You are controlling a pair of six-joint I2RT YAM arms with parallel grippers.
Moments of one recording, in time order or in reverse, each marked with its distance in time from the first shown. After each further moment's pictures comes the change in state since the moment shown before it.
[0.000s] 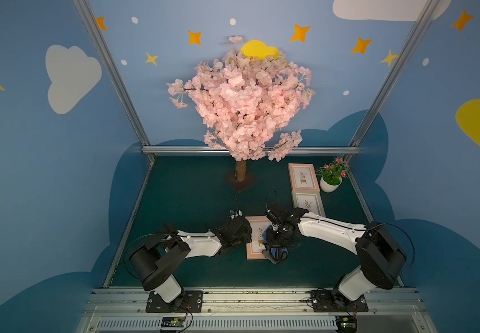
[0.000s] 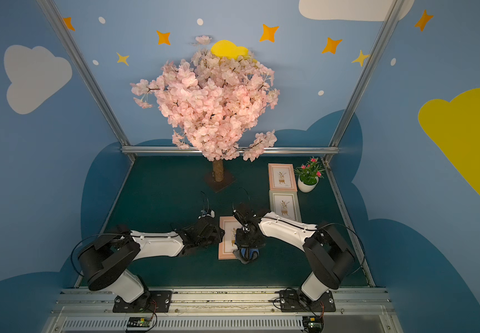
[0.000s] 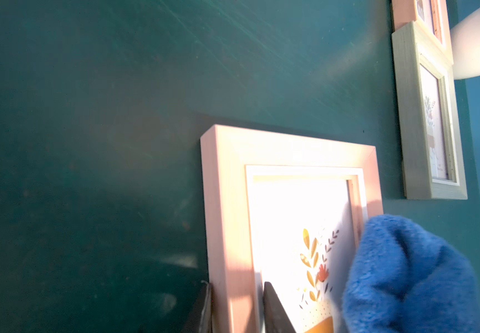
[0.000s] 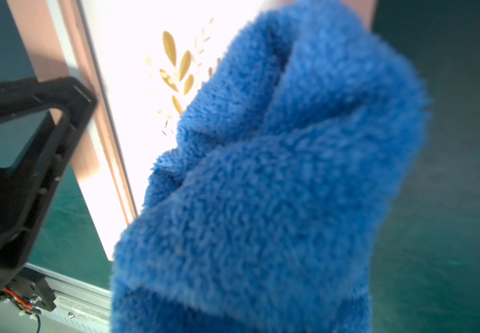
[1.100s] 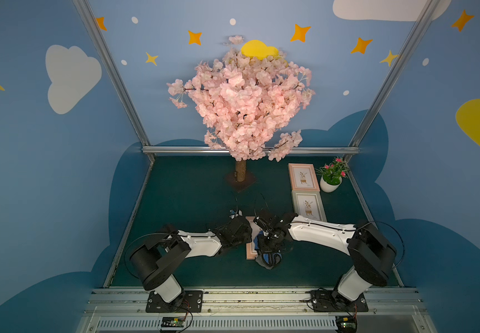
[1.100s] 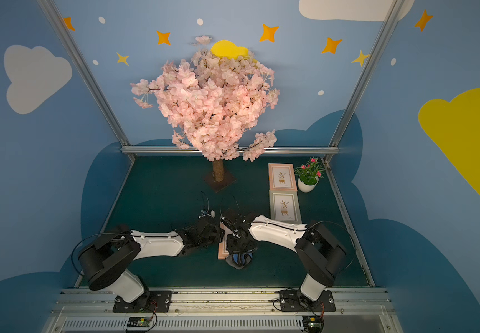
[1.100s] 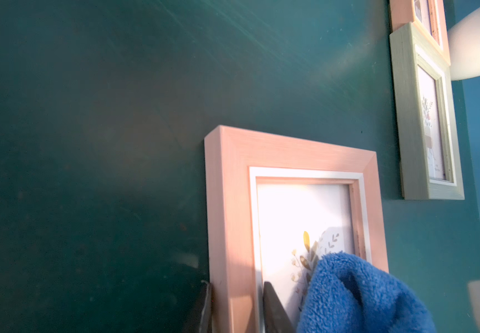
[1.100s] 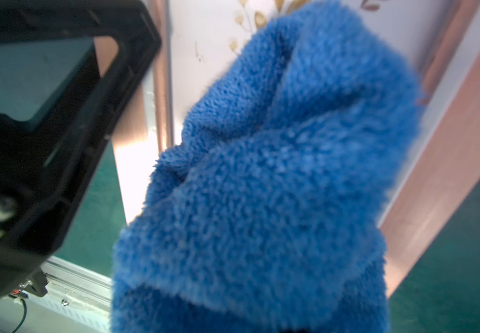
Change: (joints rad) left arm 0.002 0.003 0.000 0.009 0.005 -0.001; right arm 0.112 0.066 0.047 0.025 -0.019 0.025
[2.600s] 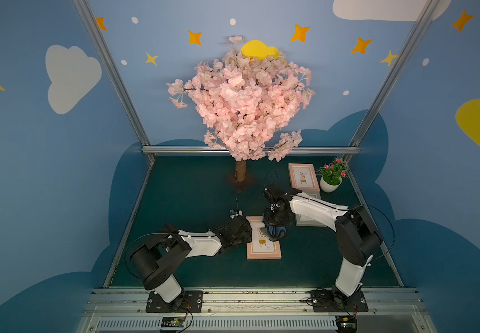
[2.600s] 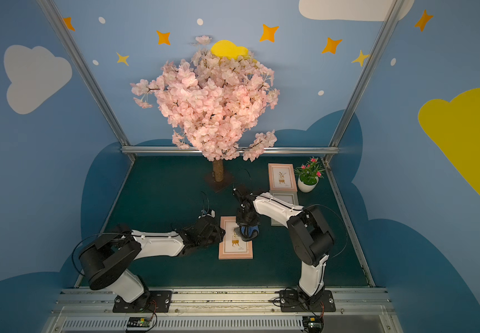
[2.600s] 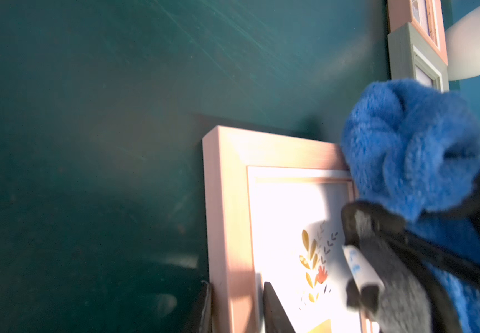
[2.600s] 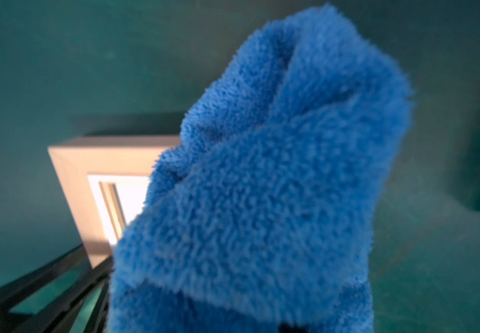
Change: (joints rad) left arm 0.004 0.006 0.001 0.008 0.006 0.002; right arm -0.255 0.175 0.250 -0.075 0.099 -0.124
